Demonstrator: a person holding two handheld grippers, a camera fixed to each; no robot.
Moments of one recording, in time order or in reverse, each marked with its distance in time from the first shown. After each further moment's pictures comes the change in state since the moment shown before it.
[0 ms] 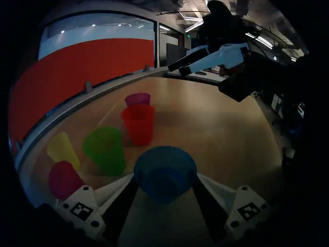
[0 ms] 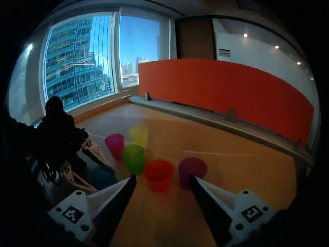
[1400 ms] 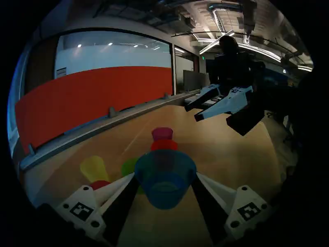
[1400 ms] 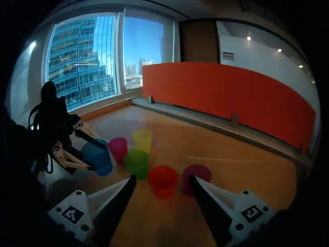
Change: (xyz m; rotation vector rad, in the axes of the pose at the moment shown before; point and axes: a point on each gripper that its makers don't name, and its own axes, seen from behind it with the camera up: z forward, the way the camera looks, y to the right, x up) left arm 0.064 -0.044 -0.062 0.147 0.207 -0.036; right arm 0.015 -0.009 0.010 0.019 0.019 -0.022
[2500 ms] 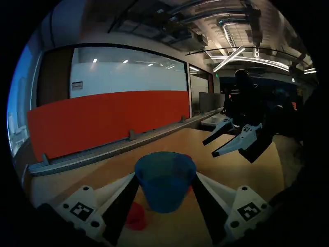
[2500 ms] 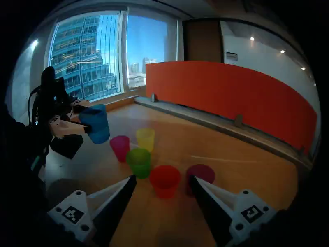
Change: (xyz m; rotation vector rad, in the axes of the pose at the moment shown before) left arm 0.063 -0.045 -0.039 0.135 0.162 -0.025; right arm -0.006 -0.004 0.007 0.025 -0.011 -0.021
